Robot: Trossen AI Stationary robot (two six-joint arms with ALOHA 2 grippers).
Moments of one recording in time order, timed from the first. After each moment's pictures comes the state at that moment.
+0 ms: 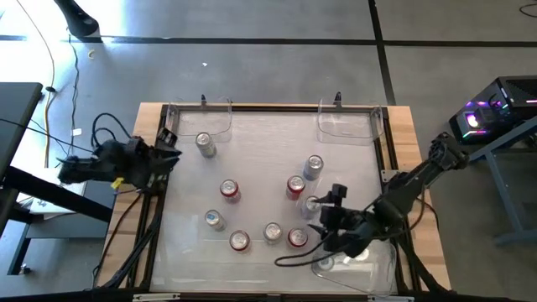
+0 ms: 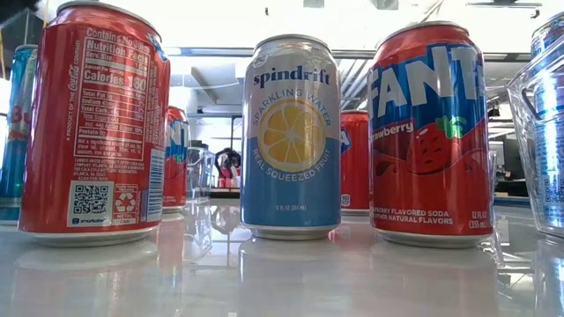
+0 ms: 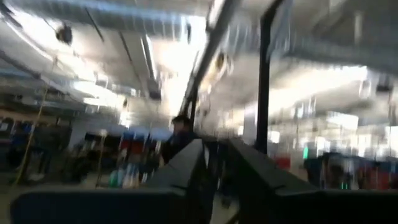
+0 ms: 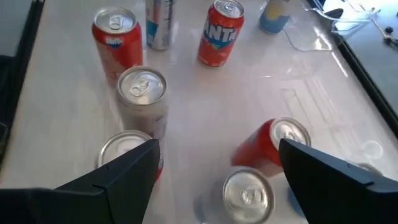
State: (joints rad) left arm -0.06 0.13 0.26 0.41 0.02 -0.11; right arm 0.69 1.47 1.31 -0.83 0.71 0.56
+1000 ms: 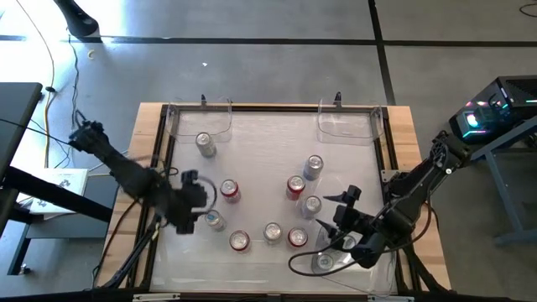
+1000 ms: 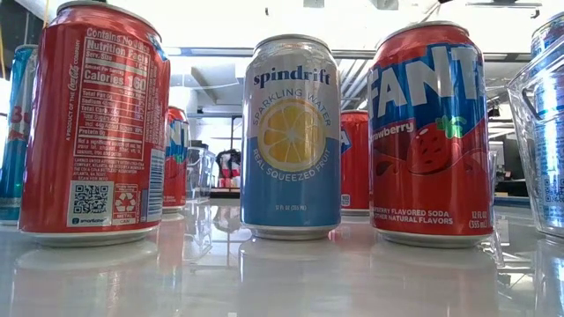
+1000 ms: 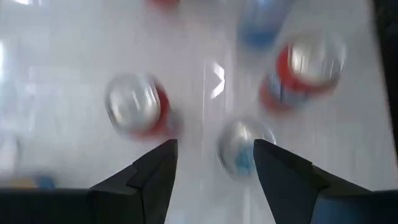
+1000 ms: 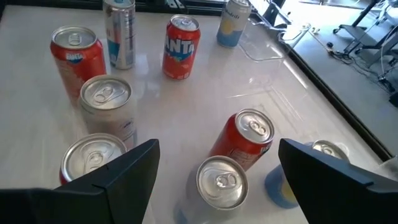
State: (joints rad) left arm -0.64 1.19 1.14 -1.09 -0.39 -0.55; right arm 0.81 1.44 1.19 -0.87 0.98 0.81
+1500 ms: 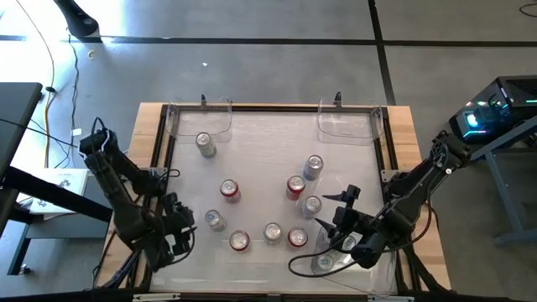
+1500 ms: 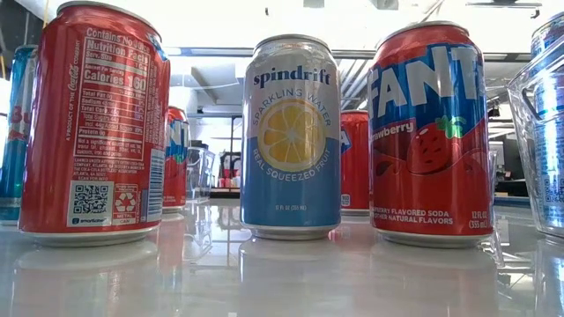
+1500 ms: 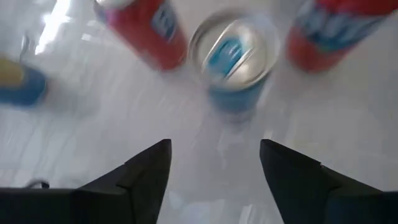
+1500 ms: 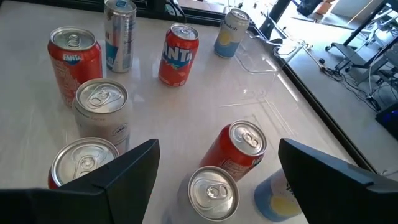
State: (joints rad) left arm -1.01 1.41 1.08 -1.25 -0.57 -1.30; right arm 0.81 1.44 1.19 -0.85 1.01 0.71
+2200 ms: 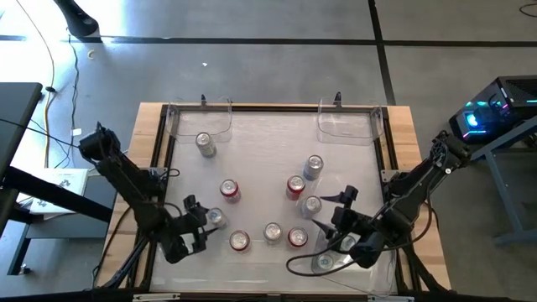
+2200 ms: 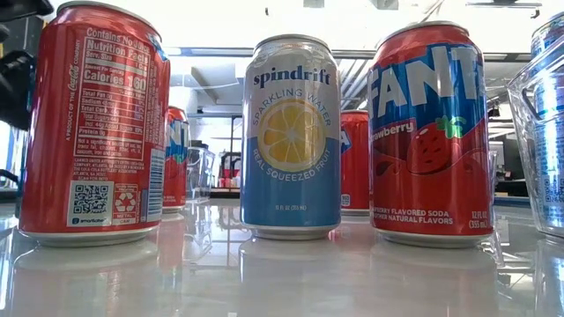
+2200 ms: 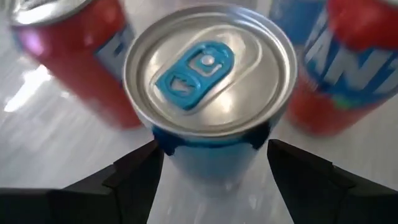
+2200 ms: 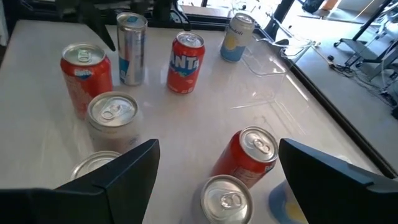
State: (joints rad) left arm -0.93 1.40 0.68 -0.52 -0.81 -1.07; right arm 0.80 1.44 1.19 -0.77 1.00 0.71
